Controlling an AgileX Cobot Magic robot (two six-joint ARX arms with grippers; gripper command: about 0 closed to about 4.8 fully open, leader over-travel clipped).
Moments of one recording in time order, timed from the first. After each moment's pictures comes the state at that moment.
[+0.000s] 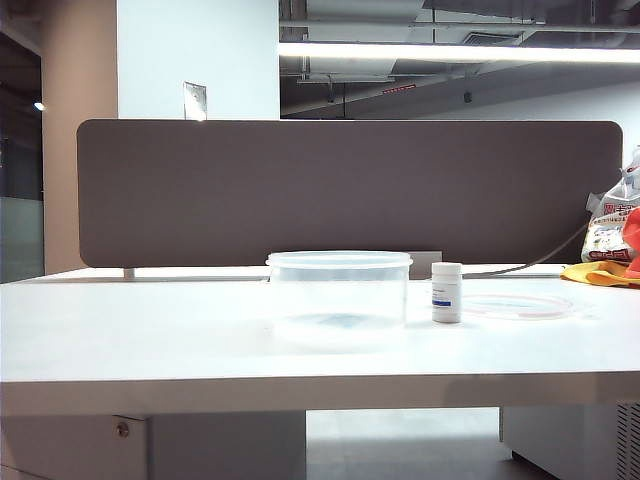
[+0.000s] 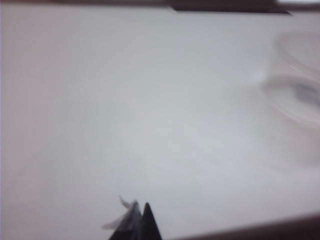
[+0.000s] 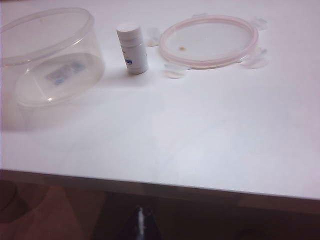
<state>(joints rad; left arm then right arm) -0.02 0.03 0.04 -0.24 0.14 -0.06 0.26 0.10 0.03 -0.23 -0.03 0.19</state>
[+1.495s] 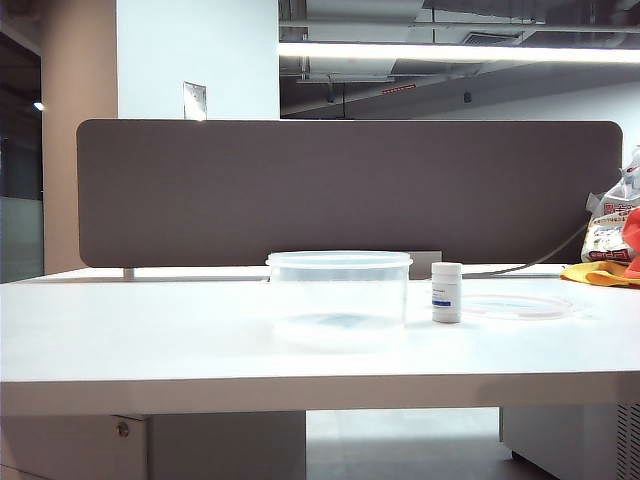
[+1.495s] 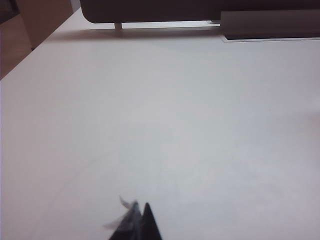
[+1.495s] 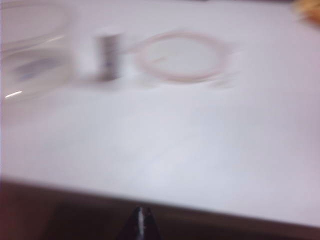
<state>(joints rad) 0.07 0.00 0.01 -0.16 0.07 0.01 0.15 0.10 0.02 -0.19 -0.02 0.00</state>
